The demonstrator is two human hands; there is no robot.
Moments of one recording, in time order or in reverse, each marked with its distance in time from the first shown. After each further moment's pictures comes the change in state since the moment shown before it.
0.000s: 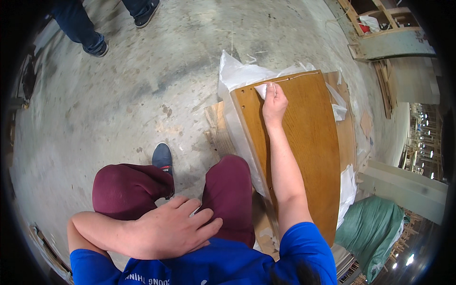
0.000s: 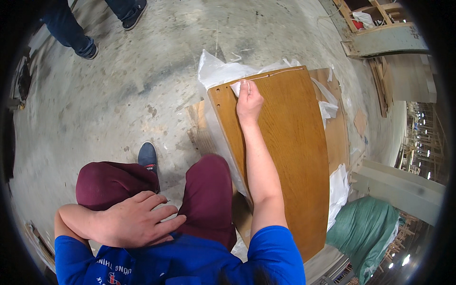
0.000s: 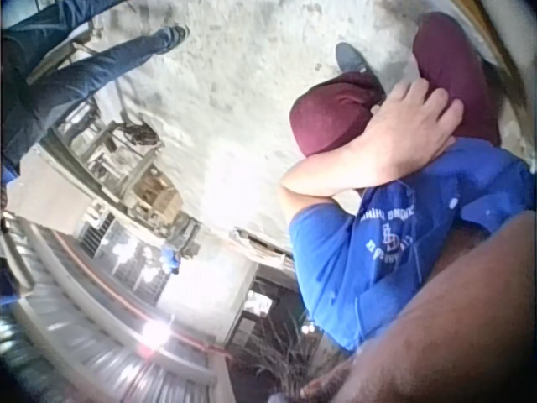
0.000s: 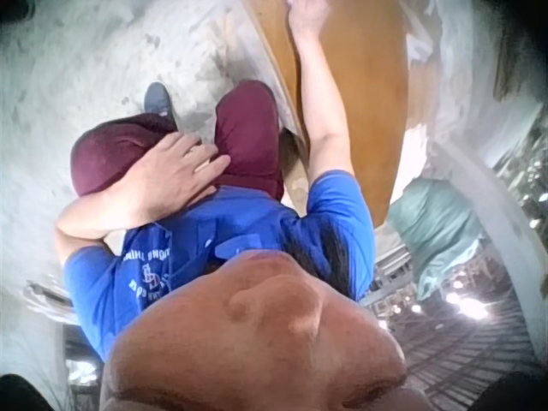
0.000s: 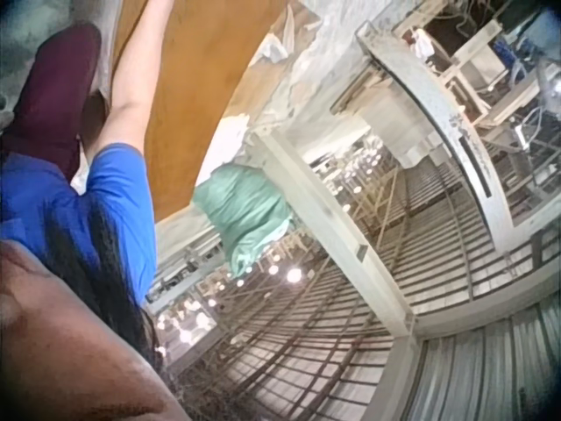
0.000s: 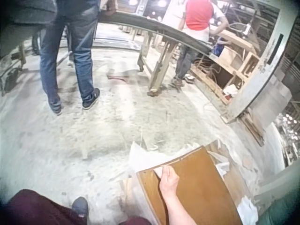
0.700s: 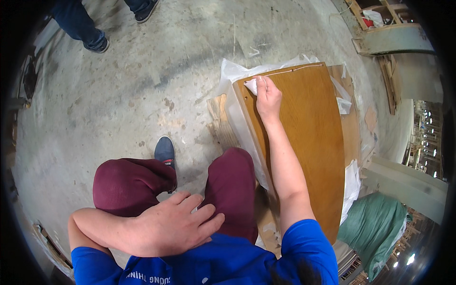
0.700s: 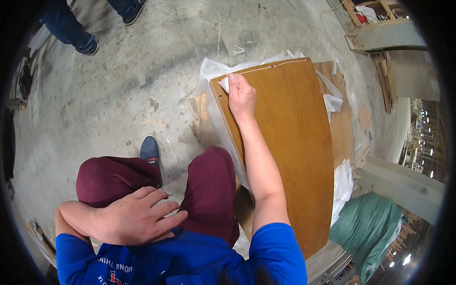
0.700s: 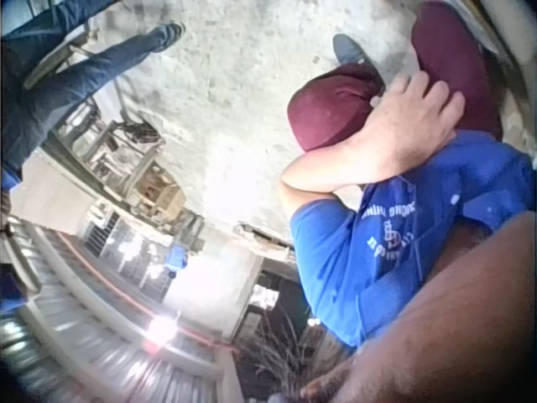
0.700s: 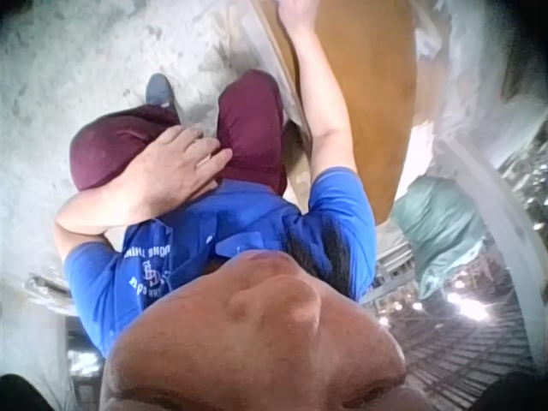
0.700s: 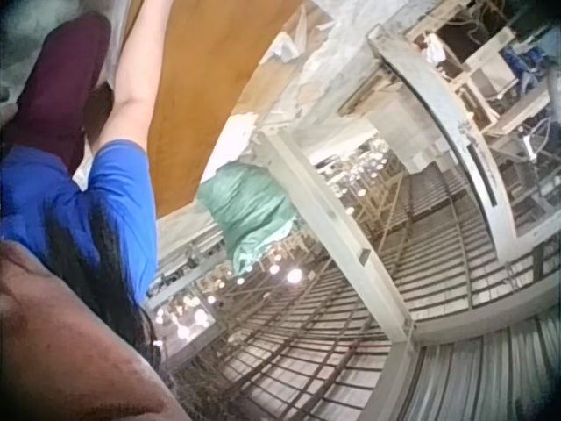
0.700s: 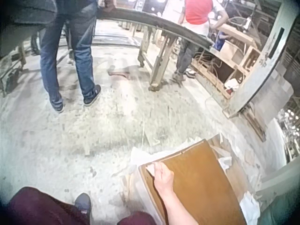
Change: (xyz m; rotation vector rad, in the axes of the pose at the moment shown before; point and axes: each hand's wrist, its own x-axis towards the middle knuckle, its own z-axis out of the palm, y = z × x) left_hand 0.002 0.006 0.003 0.019 -0.016 -0.015; right_hand -0.016 -0.011 0.006 -0.012 -0.159 -0.034
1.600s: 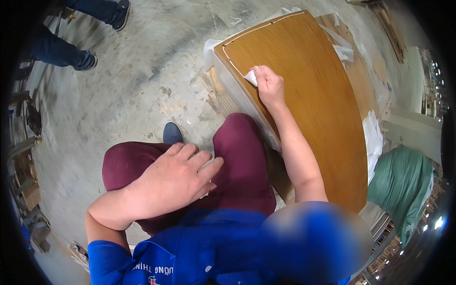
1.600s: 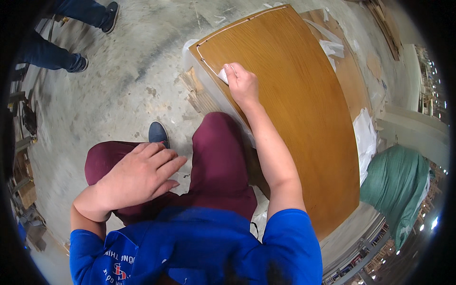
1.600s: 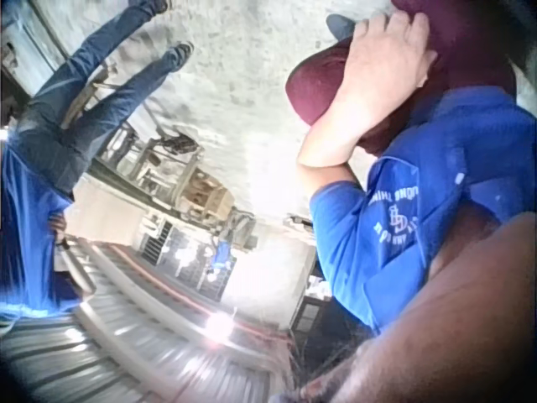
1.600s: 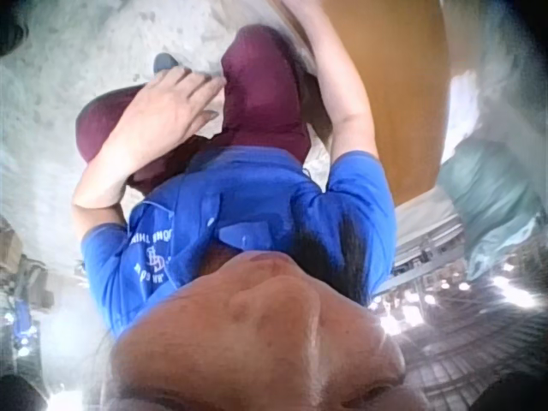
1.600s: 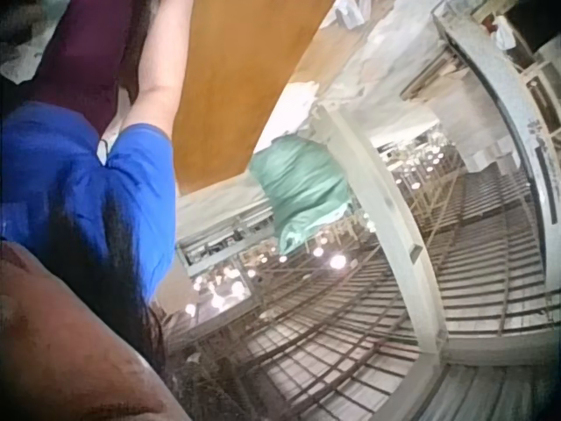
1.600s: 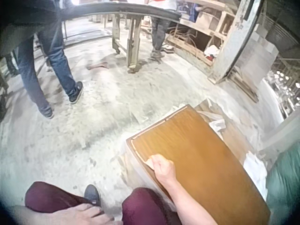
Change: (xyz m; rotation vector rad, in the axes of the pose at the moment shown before) left_hand 0.033 0.002 0.002 0.076 -0.053 -0.126; right_hand -0.078 0.007 -0.048 -0.048 0.016 0.093
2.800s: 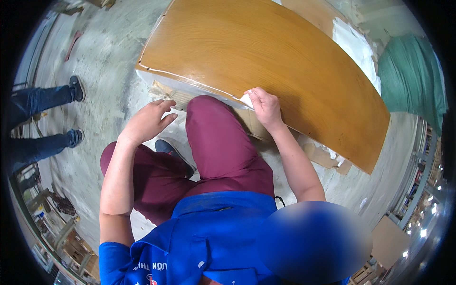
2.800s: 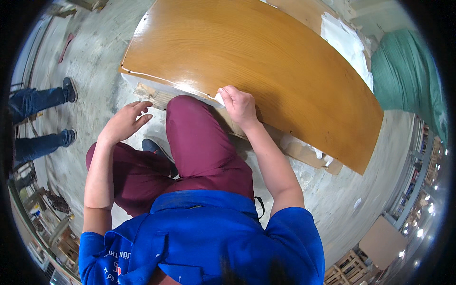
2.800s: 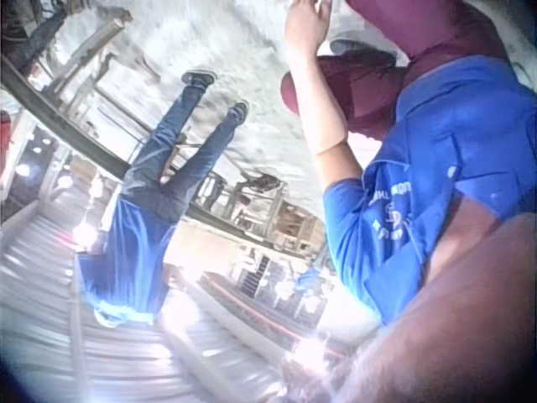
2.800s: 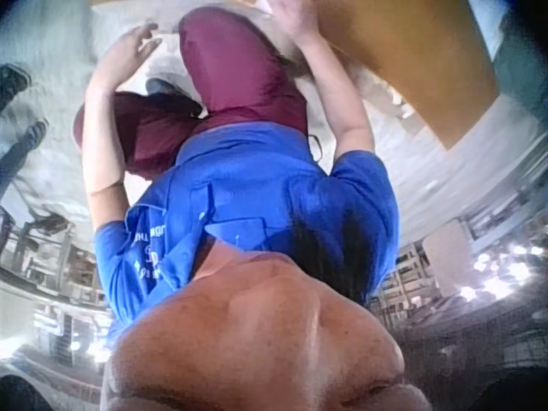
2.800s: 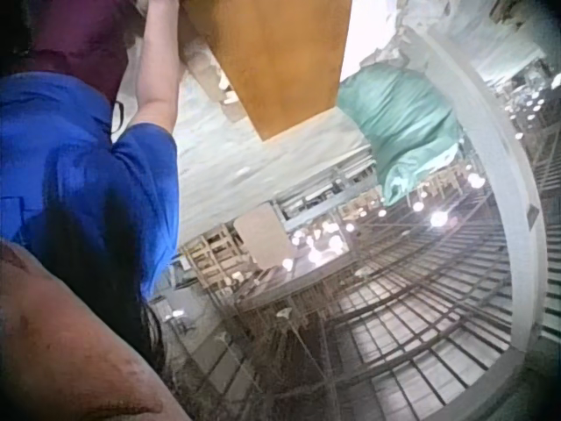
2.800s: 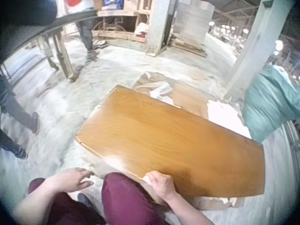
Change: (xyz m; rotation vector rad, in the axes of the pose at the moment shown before) left_hand 0.121 -0.042 0.038 0.030 -0.118 -0.039; right_hand -0.202 0.019 -0.109 -0.068 0.323 0.247
